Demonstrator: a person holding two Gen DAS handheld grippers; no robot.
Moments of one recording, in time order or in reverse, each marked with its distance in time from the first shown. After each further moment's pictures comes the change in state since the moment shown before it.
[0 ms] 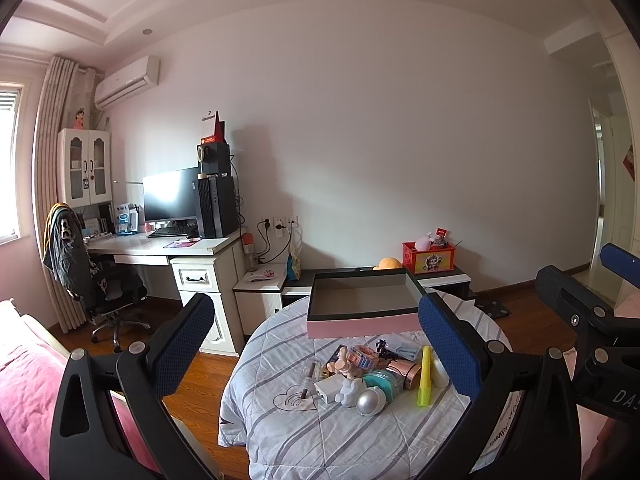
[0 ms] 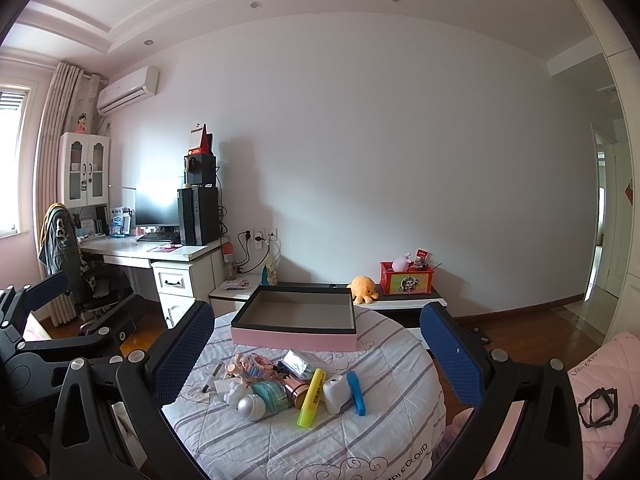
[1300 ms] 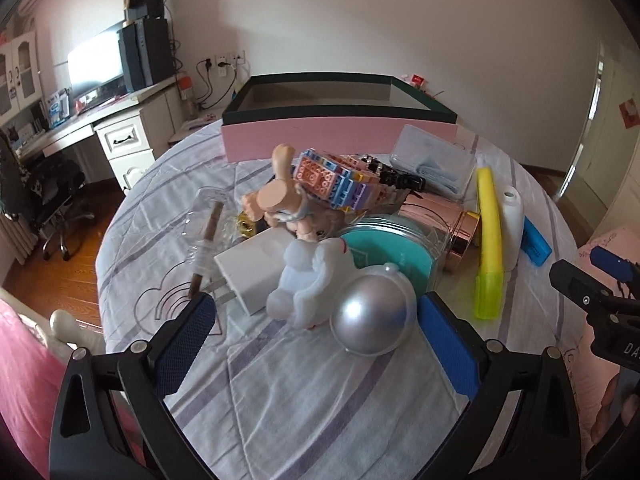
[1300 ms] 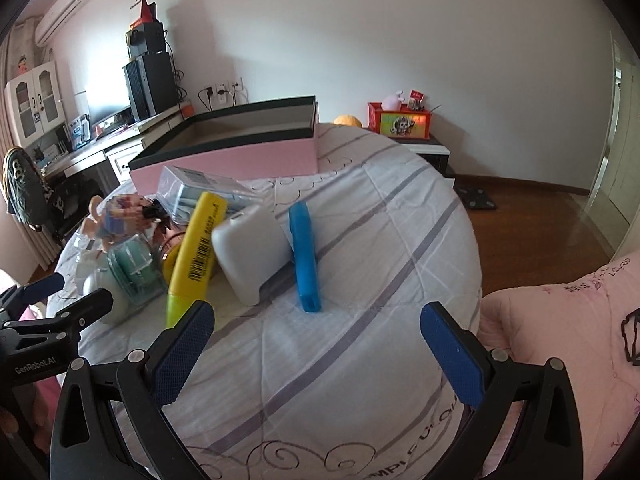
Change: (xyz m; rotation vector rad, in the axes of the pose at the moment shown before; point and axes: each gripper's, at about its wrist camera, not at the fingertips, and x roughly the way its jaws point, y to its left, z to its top) left arm 0.231 -0.055 -0.154 0.013 0.597 -0.176; right arm 0.204 -0.086 -0.163 0.097 0.552 -0.018
